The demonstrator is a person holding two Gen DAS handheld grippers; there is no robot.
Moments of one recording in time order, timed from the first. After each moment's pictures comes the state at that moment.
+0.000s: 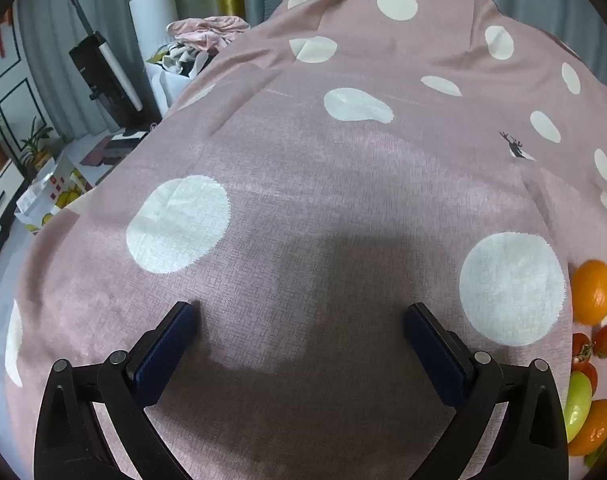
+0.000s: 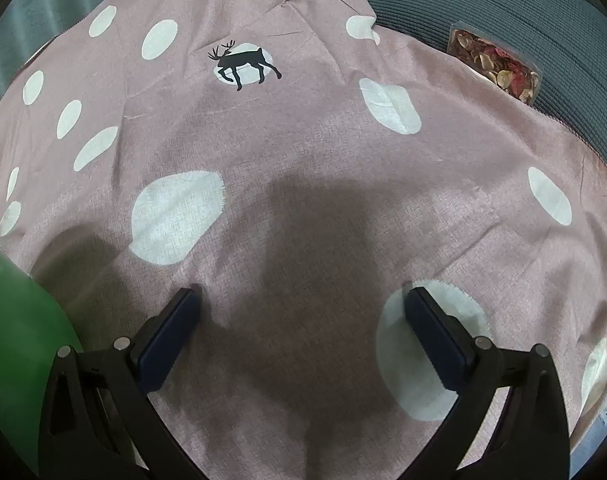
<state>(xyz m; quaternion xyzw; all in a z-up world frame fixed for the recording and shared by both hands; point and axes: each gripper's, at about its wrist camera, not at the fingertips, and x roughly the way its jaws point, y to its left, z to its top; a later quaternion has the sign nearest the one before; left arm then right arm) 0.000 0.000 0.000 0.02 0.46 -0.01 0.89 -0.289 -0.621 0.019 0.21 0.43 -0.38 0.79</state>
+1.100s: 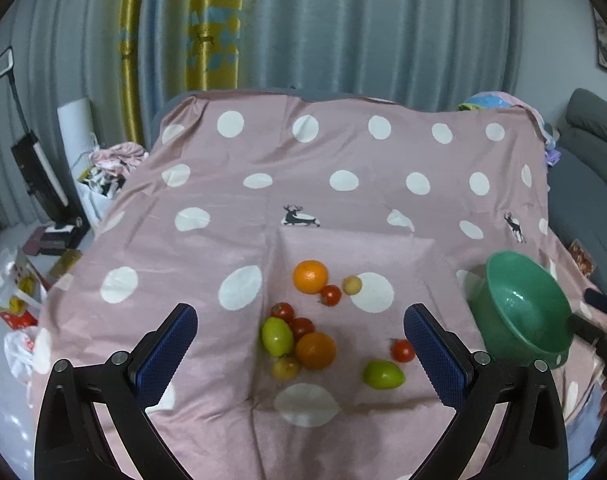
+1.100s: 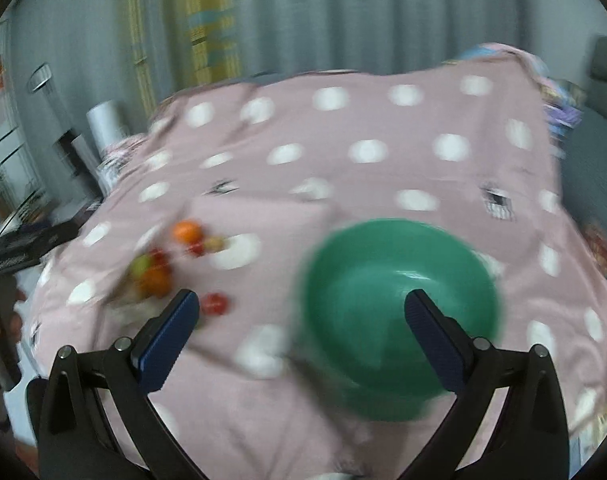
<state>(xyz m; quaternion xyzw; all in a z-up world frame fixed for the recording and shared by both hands) -0.173 -0.093 0.160 0.03 0.34 -0.20 0.92 -0.300 -0.340 0.174 0.05 0.35 -0.06 0.93</state>
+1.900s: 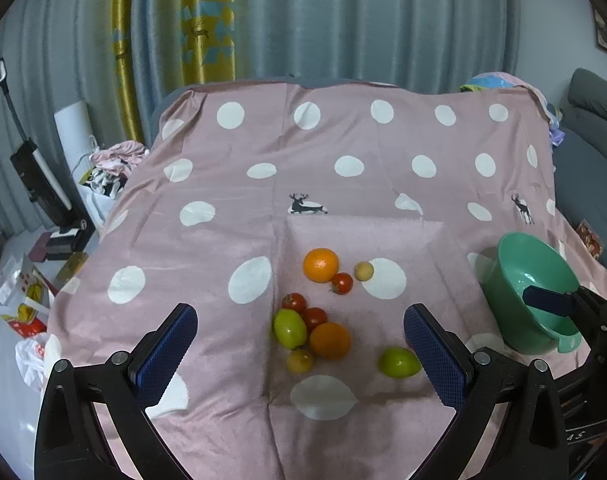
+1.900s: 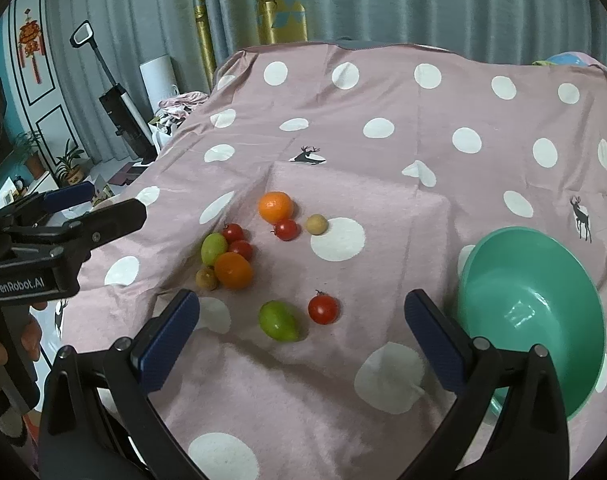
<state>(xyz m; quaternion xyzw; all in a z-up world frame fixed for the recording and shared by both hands) -0.166 -0.091 0.155 0.06 0.35 -0.20 0.91 -0.233 -0.256 0.146 0.04 0.40 0.01 0.92</state>
